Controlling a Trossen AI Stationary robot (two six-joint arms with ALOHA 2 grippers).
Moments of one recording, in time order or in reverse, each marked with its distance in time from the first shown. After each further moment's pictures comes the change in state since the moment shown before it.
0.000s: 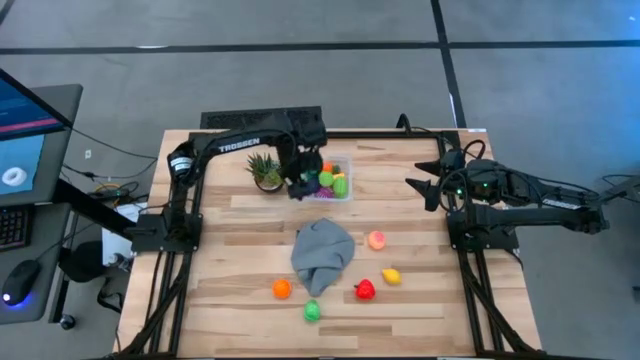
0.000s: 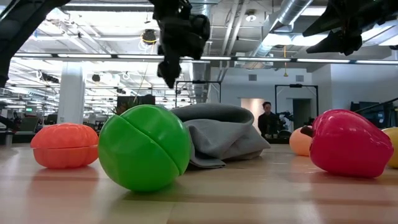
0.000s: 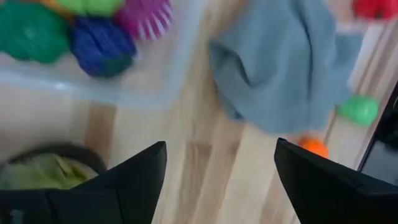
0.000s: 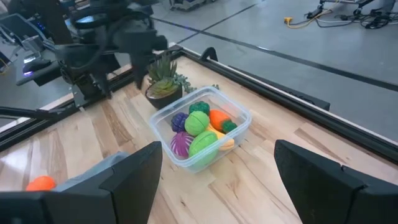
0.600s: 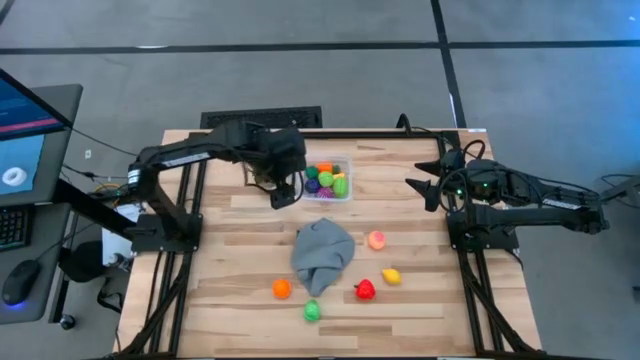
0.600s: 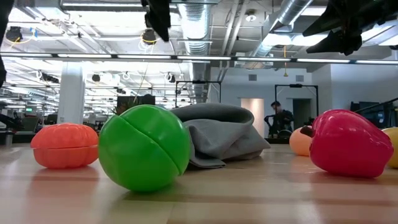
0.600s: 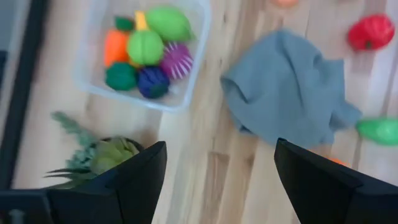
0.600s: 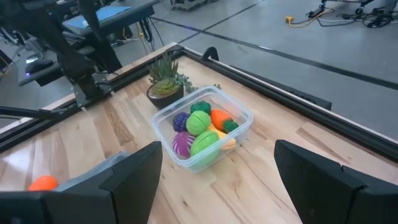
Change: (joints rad) left arm -0.194 -0.318 -0.034 0.075 -0.347 -0.156; right arm 0.000 0.000 0.000 0.001 -0.006 0.004
